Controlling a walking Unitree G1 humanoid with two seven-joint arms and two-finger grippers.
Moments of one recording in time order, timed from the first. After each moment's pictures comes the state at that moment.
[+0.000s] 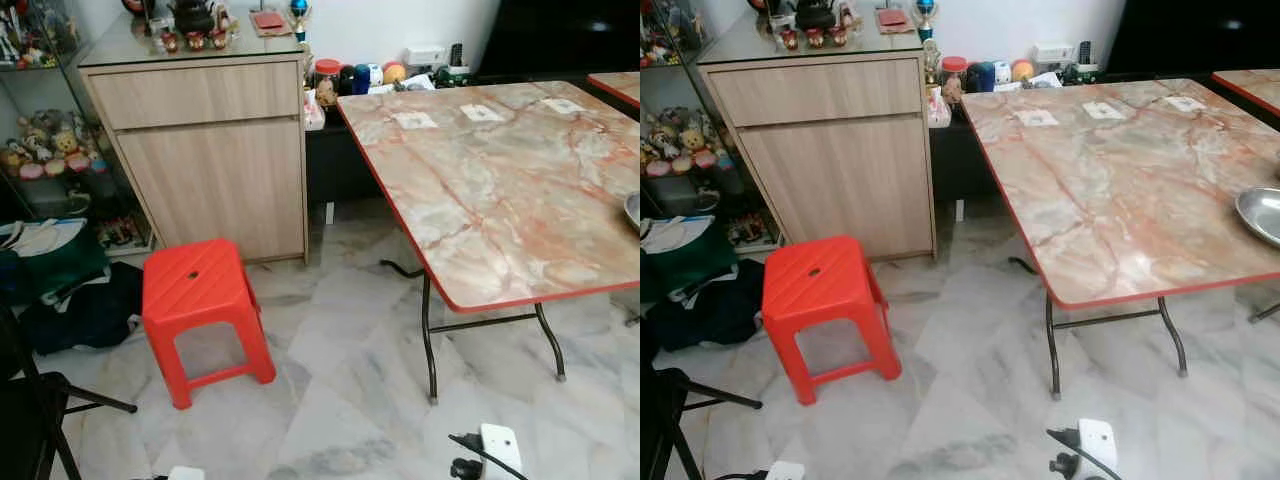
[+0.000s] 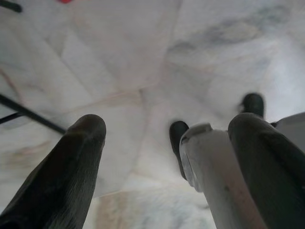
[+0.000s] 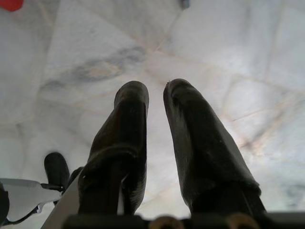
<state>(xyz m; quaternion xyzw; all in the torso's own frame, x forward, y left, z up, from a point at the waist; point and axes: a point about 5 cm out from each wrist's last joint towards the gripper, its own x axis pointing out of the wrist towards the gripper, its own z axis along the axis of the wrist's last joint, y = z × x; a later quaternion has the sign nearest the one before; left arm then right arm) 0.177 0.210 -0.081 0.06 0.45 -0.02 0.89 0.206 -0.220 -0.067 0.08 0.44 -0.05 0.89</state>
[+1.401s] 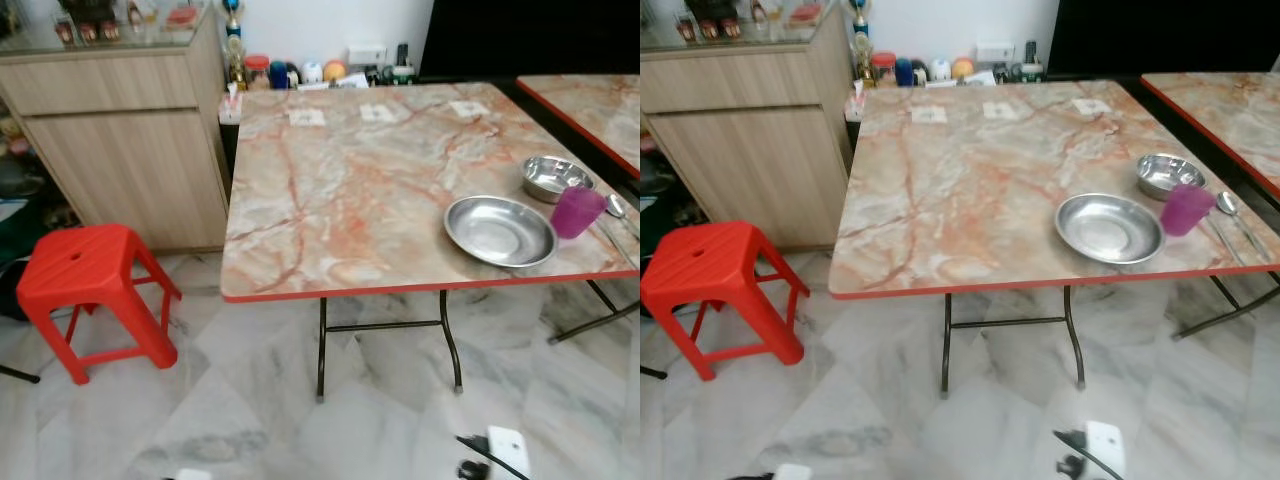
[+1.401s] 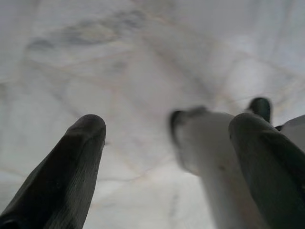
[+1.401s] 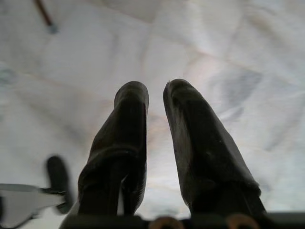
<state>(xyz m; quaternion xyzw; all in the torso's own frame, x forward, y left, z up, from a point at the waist) 0.174 0.201 -0.085 0.06 0.46 -0.03 0.89 0.207 -0.228 -0.064 0.09 0.43 -0.08 0.90</state>
